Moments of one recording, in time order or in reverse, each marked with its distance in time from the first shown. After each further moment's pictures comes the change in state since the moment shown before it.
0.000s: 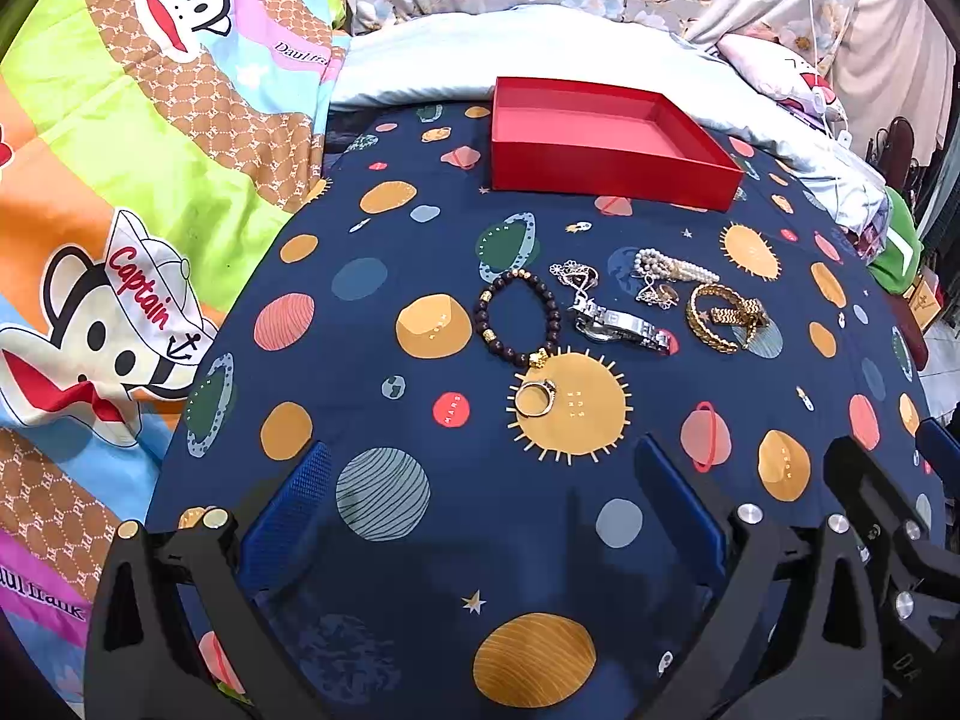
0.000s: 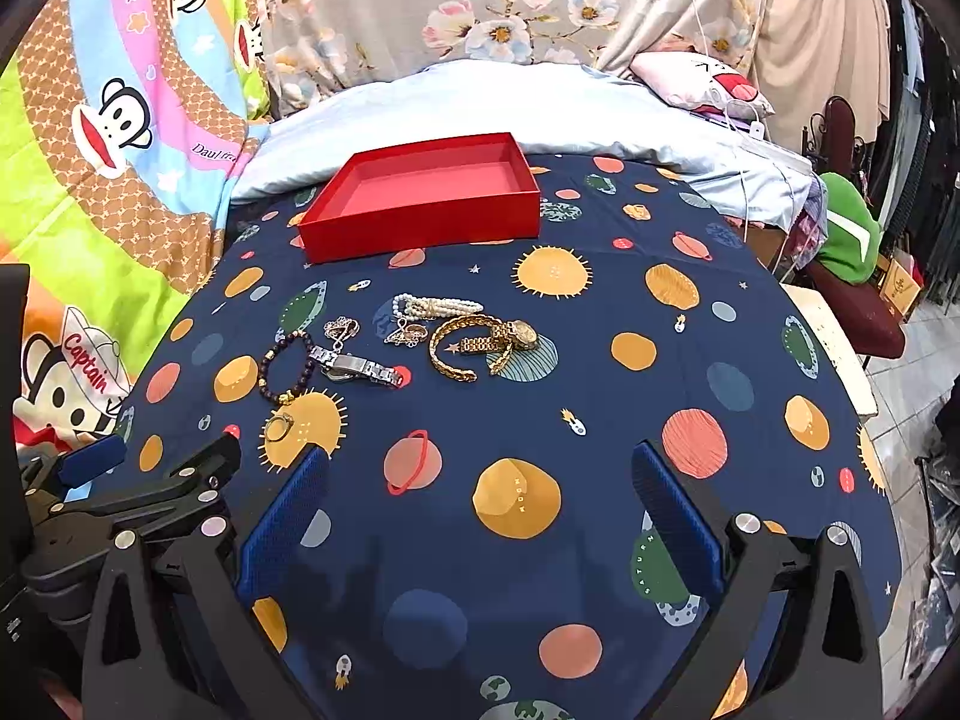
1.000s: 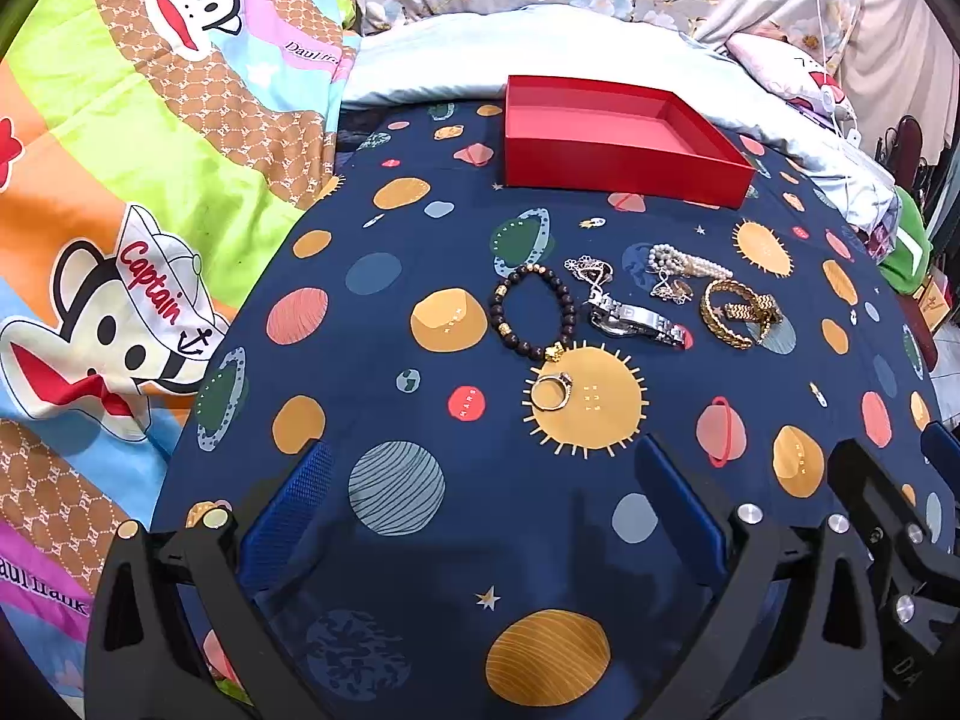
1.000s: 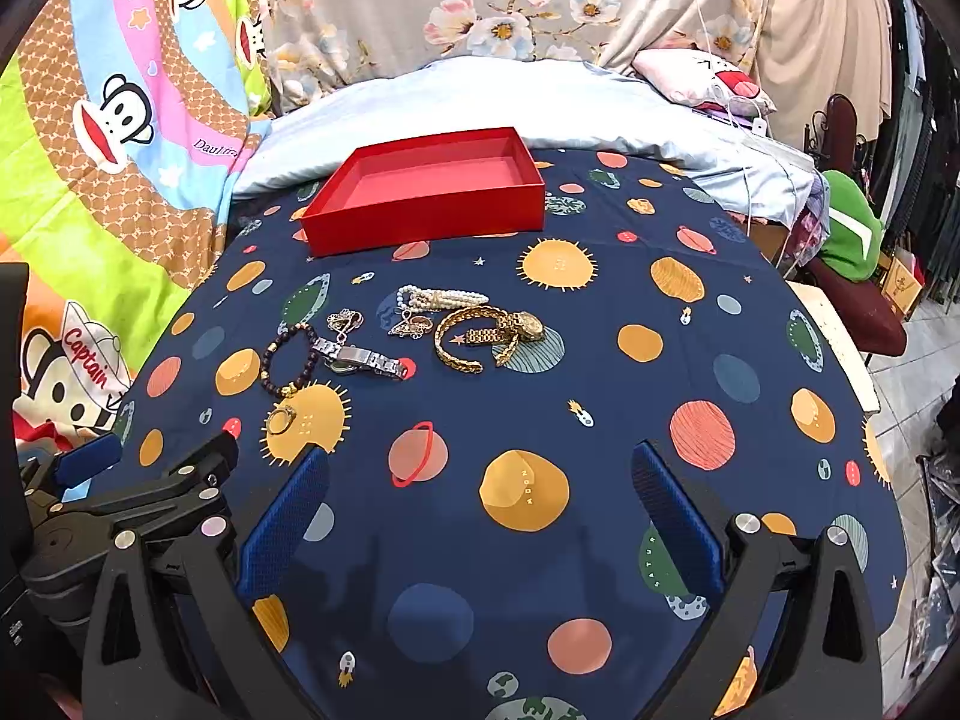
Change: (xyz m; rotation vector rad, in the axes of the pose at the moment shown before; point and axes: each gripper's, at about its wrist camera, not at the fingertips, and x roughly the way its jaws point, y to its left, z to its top) left arm 0.004 0.004 -0.004 -0.006 0.001 0.024; right arm 0.003 0.003 -0.006 -0.003 0.005 0.004
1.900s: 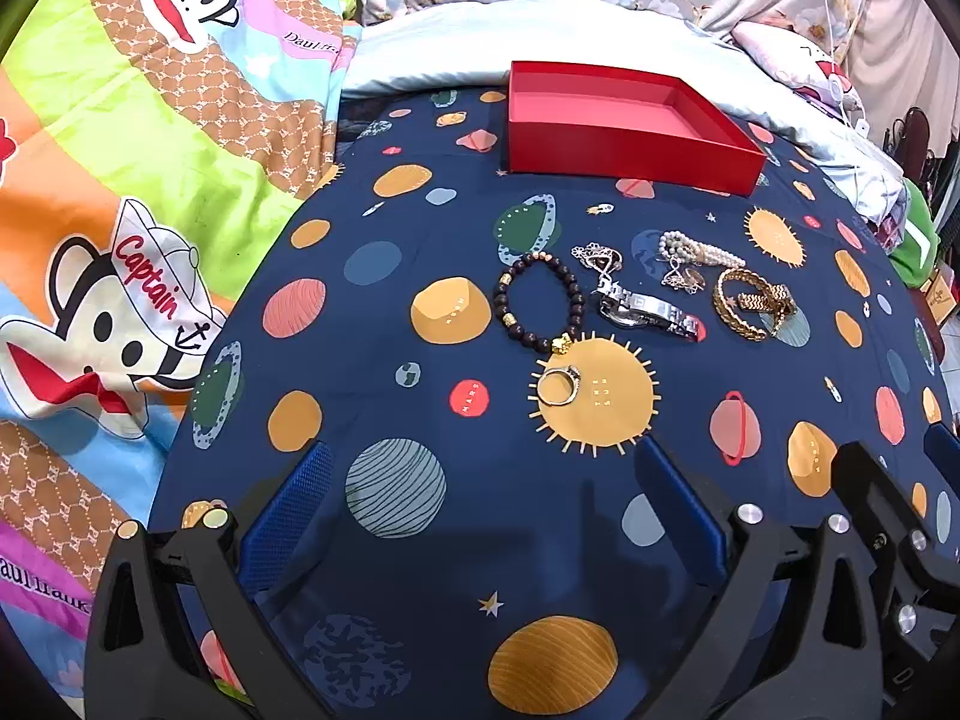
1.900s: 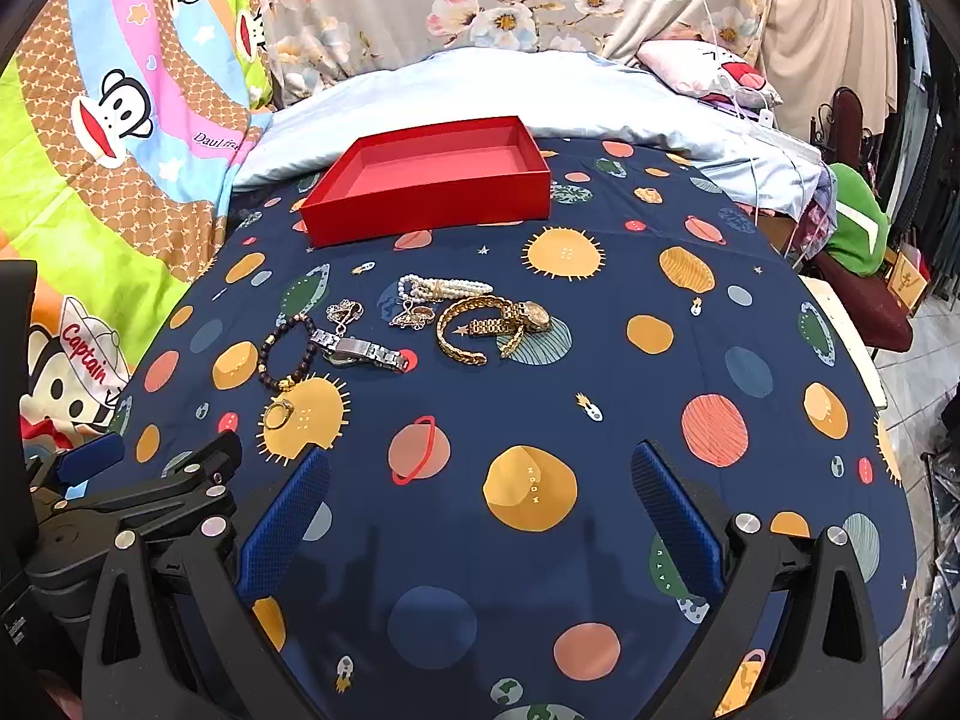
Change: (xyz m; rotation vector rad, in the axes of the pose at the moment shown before) left arm 0.009 -0.001 -0.002 0.005 0.023 0.018; right arm 0.011 0.001 -0.001 0.002 0.018 0.010
